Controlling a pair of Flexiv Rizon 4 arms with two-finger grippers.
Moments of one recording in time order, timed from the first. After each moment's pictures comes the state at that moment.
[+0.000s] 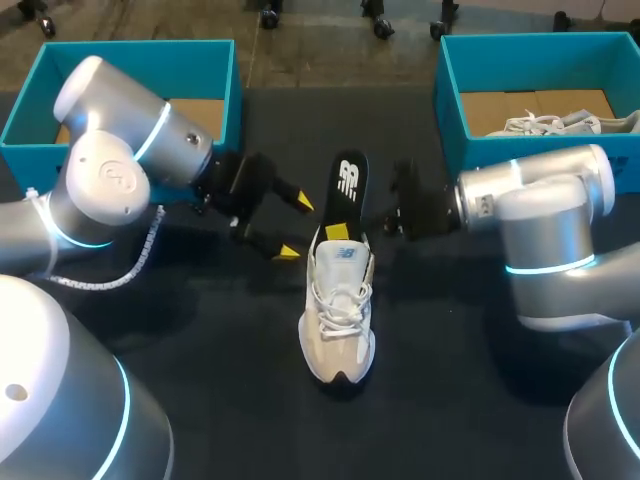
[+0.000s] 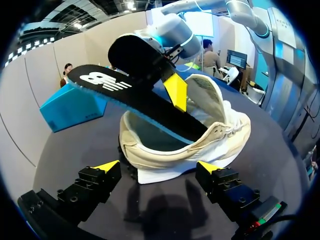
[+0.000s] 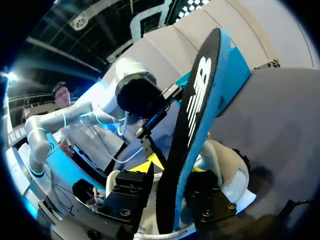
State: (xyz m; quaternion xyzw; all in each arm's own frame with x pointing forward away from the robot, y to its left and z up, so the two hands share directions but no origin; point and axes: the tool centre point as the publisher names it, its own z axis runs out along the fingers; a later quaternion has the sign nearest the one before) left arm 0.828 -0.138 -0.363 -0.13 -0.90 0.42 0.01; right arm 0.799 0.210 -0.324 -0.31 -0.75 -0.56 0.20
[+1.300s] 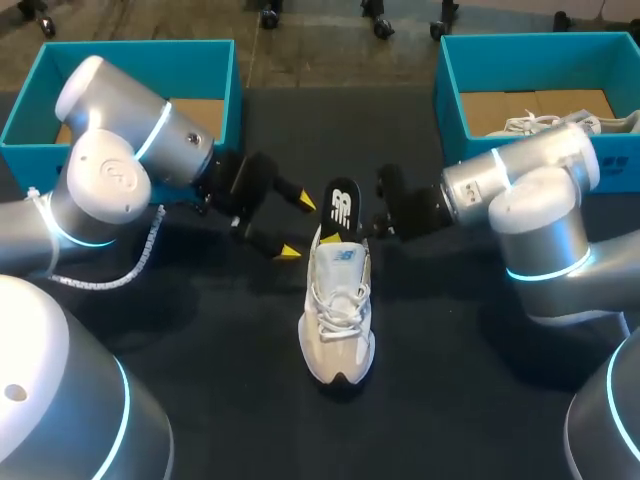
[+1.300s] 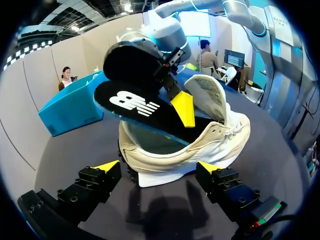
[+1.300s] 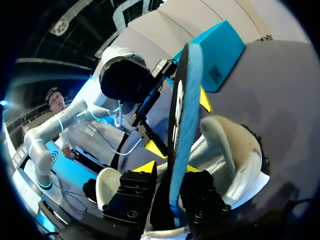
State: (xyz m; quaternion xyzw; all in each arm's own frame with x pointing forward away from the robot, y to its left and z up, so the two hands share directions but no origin) left arm 0.827 -0.142 -0.360 -0.14 -0.89 0.42 0.01; right arm 0.783 0.218 -0.338 -0.35 -0.76 -0.48 0.26
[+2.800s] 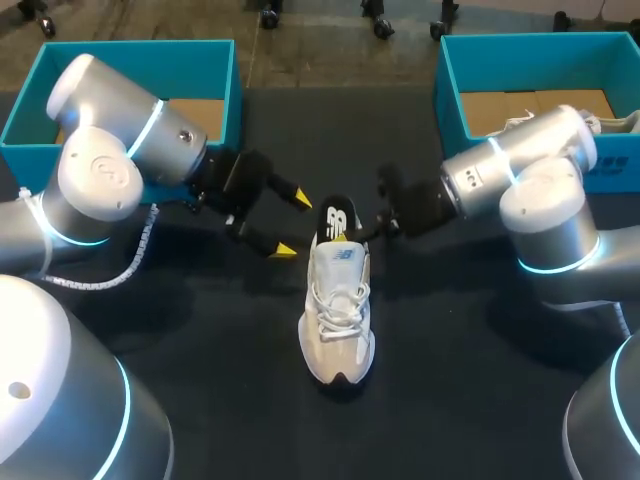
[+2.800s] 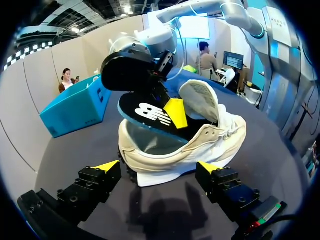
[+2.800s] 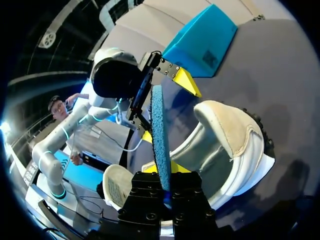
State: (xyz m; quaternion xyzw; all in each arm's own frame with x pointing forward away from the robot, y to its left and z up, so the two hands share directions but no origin) left arm 0.824 -0.136 -0.353 -0.14 -0.89 0.43 0.01; right arm 0.773 0.211 -0.338 -0.37 -0.75 -0.44 0.32
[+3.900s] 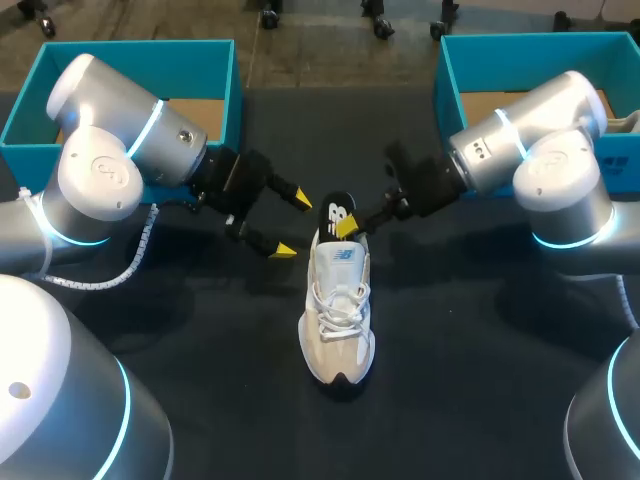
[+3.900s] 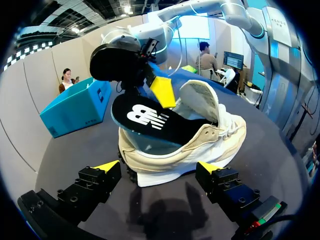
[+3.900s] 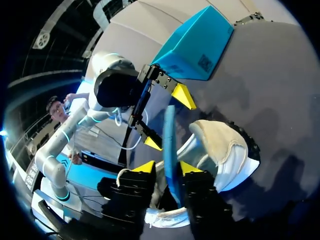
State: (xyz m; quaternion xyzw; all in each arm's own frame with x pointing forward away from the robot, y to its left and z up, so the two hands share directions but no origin) left arm 0.824 -0.136 -0.353 -0.14 -0.89 0.43 0.01; right arm 0.790 0.194 -0.320 -0.38 -0.76 -0.40 0.33
